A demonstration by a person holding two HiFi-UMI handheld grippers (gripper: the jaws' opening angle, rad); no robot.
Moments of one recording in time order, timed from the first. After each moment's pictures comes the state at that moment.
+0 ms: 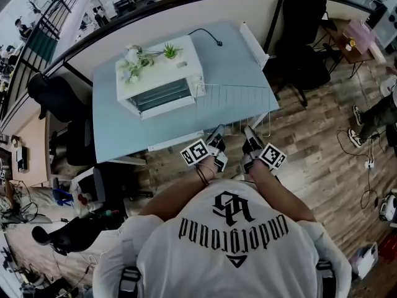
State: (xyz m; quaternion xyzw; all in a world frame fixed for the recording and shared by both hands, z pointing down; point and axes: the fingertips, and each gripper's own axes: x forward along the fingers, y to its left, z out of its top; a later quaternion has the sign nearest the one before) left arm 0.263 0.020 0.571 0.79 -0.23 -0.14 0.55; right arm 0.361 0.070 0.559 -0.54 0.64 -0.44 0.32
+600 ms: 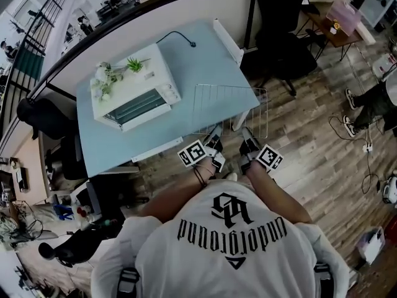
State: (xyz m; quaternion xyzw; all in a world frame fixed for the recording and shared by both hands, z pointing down) left arm 0.375 0.037 0.586 0.79 -0.21 -0.10 0.56; right arm 0.469 0.095 0.575 -0.57 0.62 -0.43 0.34
